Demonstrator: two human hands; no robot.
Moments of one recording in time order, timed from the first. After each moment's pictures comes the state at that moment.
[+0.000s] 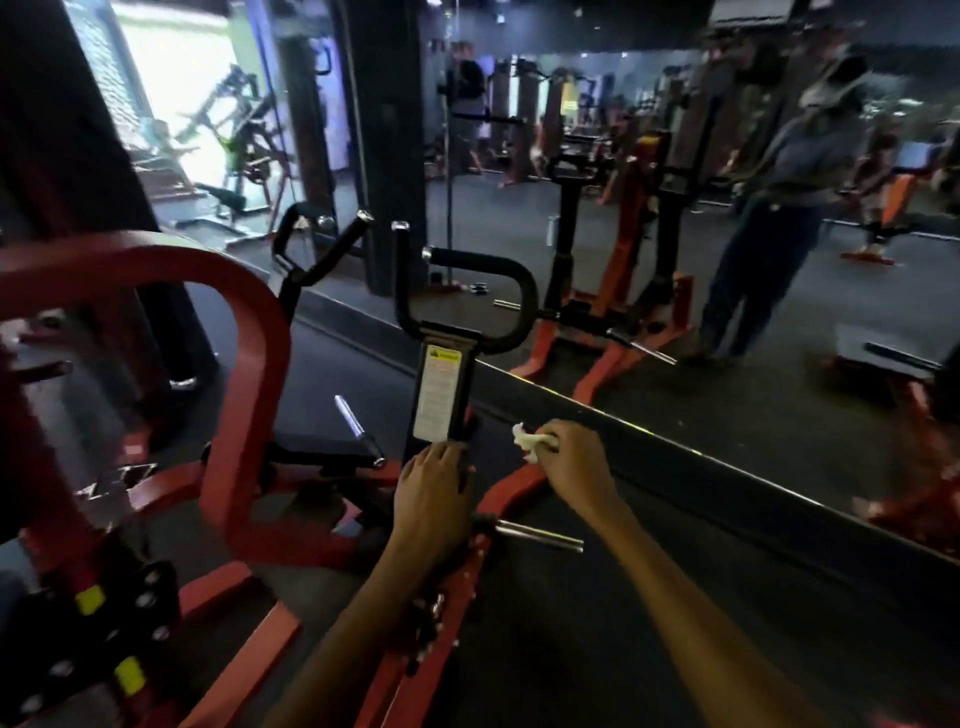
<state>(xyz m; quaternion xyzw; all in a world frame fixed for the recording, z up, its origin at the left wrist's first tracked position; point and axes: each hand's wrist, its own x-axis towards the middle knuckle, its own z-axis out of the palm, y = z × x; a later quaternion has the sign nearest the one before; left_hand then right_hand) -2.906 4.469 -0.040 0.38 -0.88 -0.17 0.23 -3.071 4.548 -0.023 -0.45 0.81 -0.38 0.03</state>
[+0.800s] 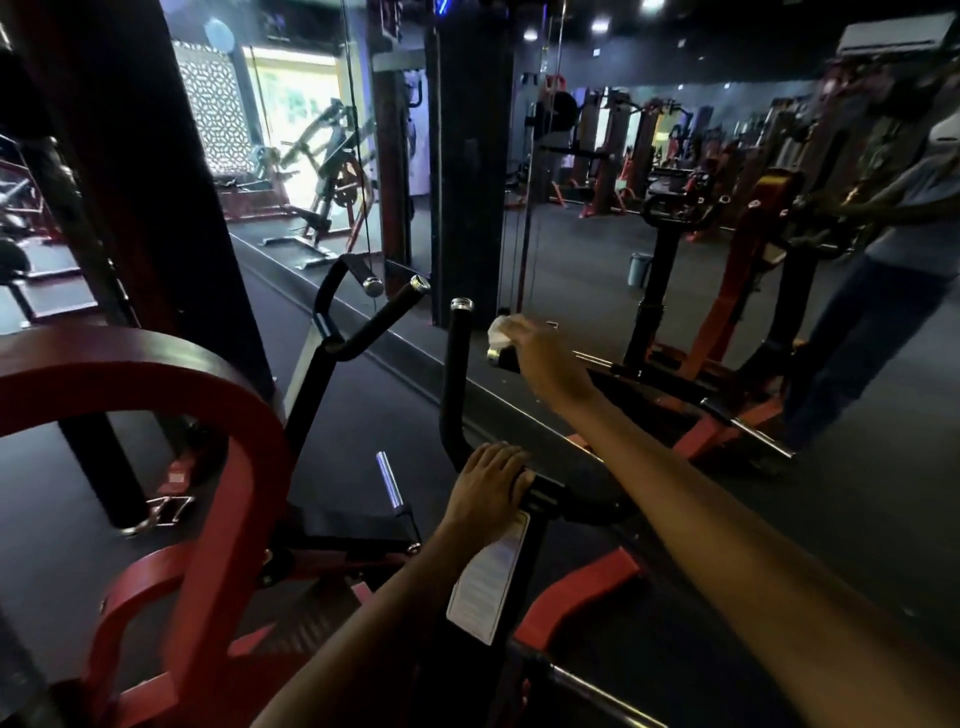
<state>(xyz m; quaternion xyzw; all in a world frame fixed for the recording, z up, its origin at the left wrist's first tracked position) -3.089 4.157 -0.069 0.27 -0.92 -0.08 0.28 -3.210 4.161 0.086 -0.69 0.66 -0.27 -0.10</state>
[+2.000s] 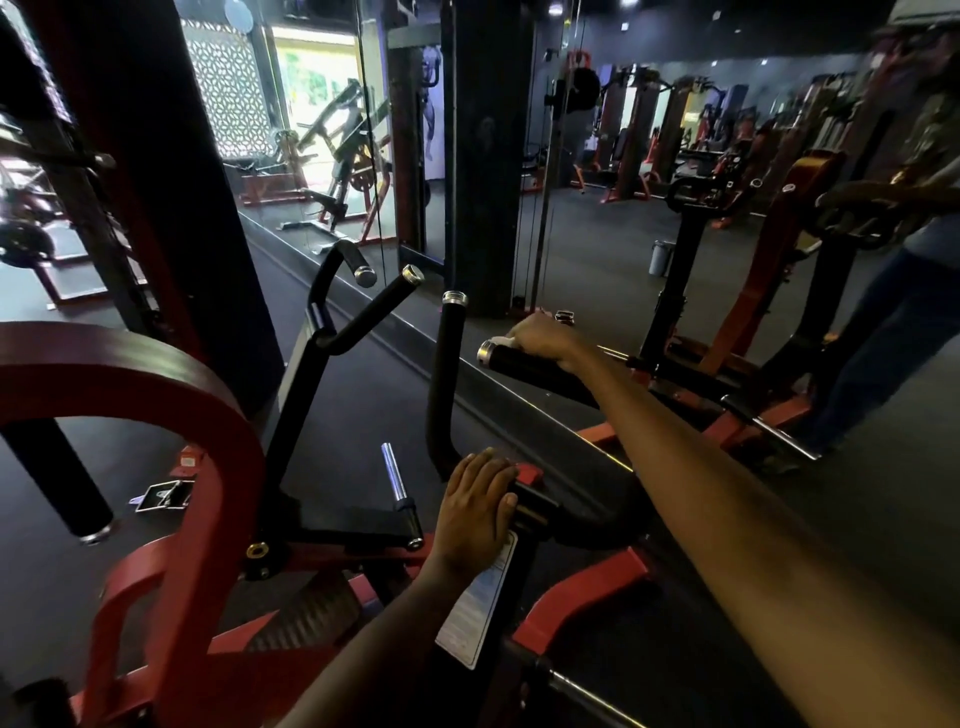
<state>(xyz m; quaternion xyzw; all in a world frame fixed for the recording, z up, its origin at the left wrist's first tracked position) -3.105 4.144 -0.117 0.27 -0.85 -0.03 0.44 -3.261 4.100 0.099 -0.56 0.75 -0.21 0.28</state>
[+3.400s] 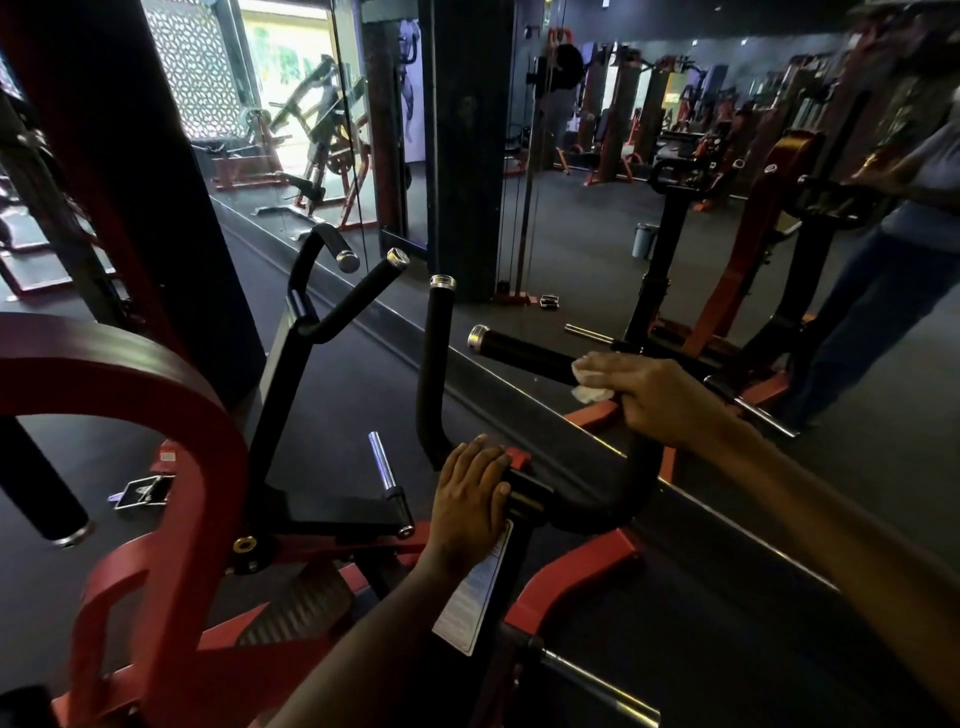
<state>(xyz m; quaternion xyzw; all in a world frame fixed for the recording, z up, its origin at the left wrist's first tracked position) -3.106 4.143 -0.124 0.26 -0.85 -0.03 0.46 -3.315 4.239 0.067 -0.76 0.62 -0.17 -0.08</state>
